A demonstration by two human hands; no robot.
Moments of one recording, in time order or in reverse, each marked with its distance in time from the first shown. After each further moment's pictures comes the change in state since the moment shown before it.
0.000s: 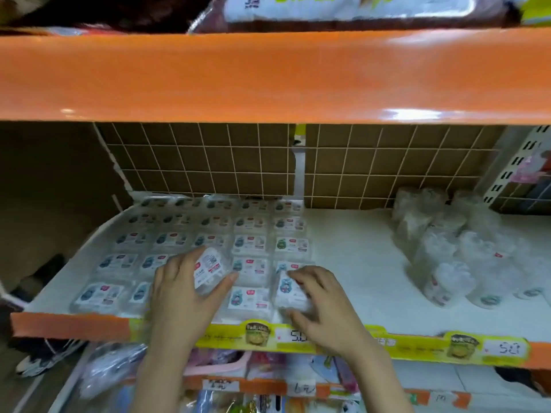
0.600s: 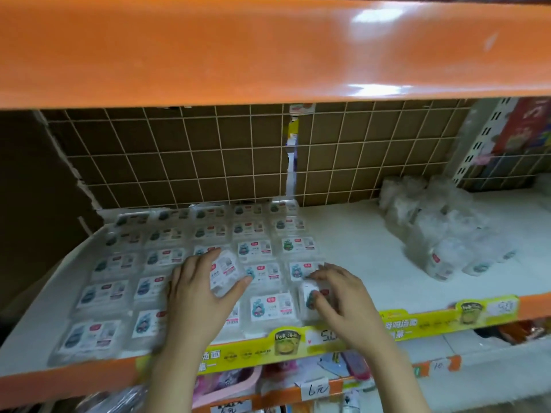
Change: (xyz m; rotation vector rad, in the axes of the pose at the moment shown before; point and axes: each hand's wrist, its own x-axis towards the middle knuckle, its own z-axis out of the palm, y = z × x) left_hand 0.044 -0.040 0.019 -0.084 -0.101 0.203; right_hand 0.004 -0.024 0.020 -0.116 0.241 0.202
